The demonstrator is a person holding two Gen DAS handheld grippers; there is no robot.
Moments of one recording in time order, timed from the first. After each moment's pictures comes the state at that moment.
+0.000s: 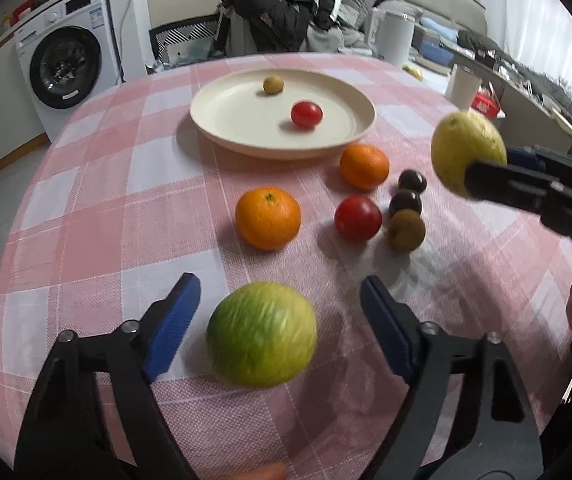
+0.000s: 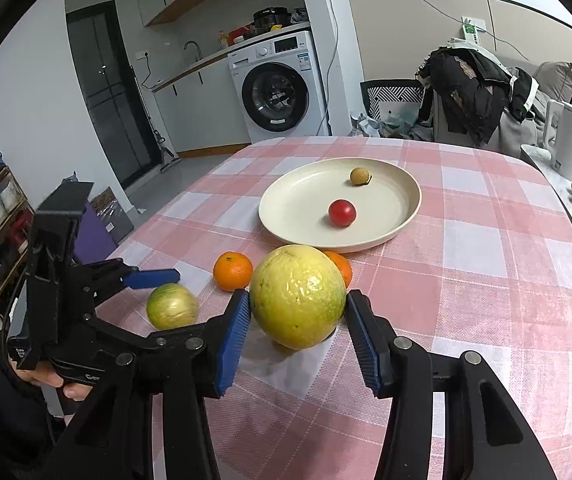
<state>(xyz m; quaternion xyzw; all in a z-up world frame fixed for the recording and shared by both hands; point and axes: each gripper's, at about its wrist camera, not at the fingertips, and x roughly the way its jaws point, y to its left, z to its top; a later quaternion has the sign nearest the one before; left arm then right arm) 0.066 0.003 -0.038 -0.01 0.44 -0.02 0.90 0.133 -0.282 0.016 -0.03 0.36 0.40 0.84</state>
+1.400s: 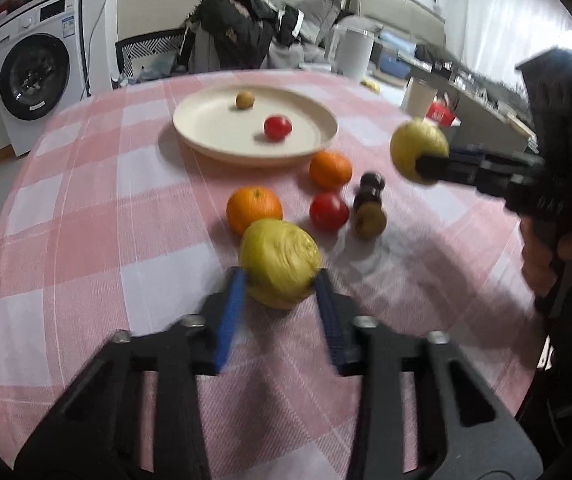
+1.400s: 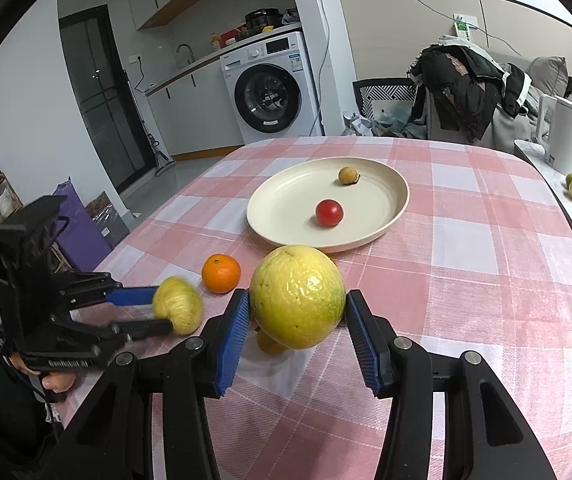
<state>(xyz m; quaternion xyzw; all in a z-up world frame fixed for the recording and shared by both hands) 0.034 0.029 -0.021 -0.04 0.40 -0.11 0.91 0.140 -0.290 0.012 -0.03 0.37 0.39 0.85</state>
